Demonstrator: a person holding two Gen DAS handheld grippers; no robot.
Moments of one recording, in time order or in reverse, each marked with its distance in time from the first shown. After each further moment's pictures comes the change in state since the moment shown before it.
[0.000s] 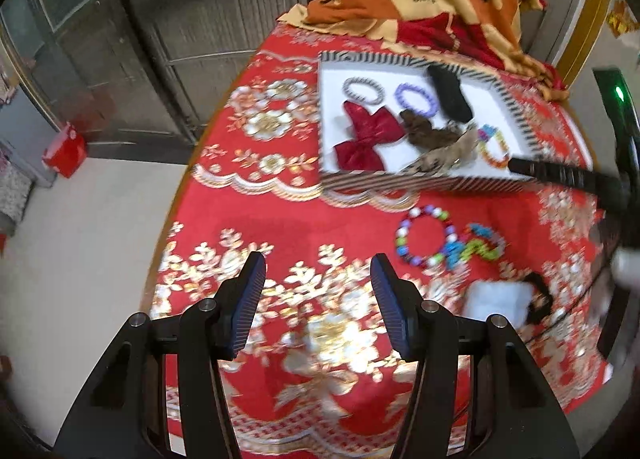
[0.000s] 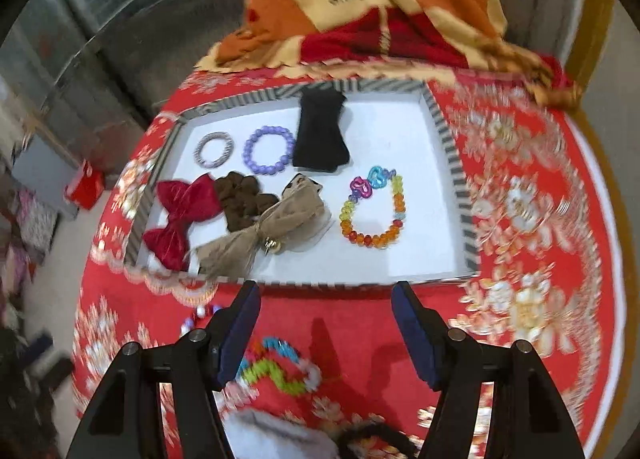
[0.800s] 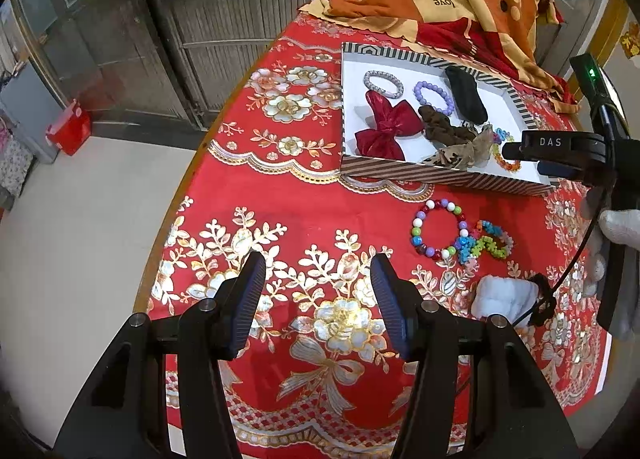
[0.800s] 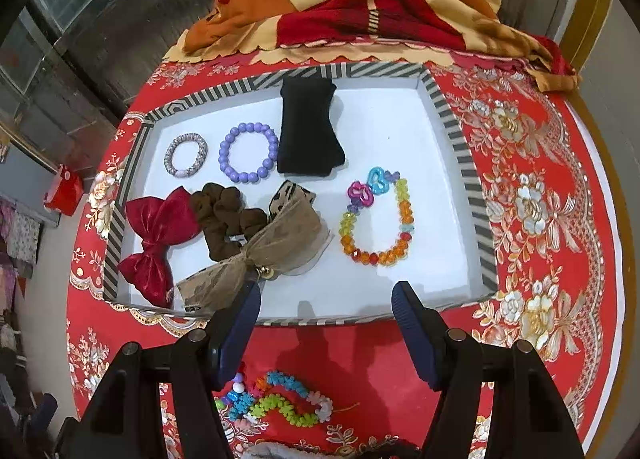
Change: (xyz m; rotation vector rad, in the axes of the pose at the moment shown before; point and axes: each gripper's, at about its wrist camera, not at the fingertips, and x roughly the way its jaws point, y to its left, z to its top) left arm 0.003 0.017 -0.013 -0.082 0.012 -0.018; right arm 0.026 0.011 0.027 0.033 0.080 -0.069
